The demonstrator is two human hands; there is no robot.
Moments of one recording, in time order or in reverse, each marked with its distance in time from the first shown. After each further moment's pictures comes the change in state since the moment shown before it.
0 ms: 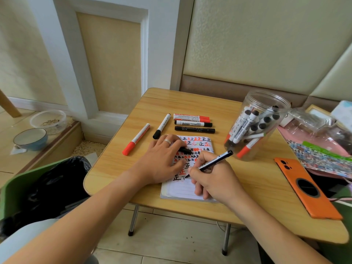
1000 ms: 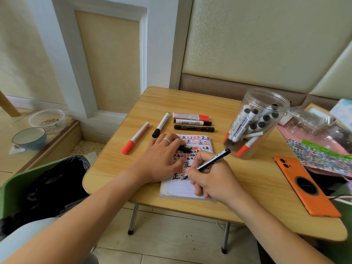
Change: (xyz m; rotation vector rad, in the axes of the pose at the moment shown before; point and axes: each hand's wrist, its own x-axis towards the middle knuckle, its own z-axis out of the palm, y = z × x) left_hand -0.001 0.001 -0.002 -0.018 -0.016 -0.014; right_hand 0.001 0.004 0.002 0.000 -0.021 -0.009
